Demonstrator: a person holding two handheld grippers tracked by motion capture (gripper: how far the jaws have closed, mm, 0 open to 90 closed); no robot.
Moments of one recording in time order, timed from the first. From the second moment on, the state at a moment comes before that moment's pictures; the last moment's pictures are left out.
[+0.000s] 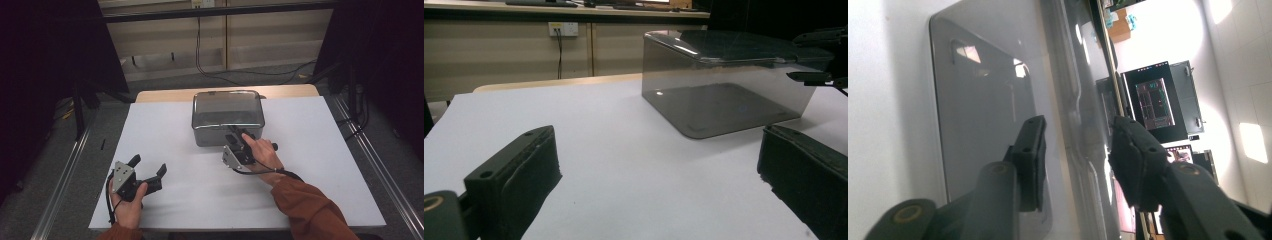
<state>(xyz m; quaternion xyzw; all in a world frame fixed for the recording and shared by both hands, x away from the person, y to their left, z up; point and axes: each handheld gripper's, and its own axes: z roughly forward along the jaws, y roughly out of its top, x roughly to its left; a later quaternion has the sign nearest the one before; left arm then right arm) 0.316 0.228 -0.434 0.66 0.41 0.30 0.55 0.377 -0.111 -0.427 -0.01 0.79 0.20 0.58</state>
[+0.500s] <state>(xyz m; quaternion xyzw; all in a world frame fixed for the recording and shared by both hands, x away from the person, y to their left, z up) 0.317 0.228 -0.433 0.67 0.41 0.29 0.55 0.379 -0.108 -0.431 -0.03 0.78 0.18 0.60</state>
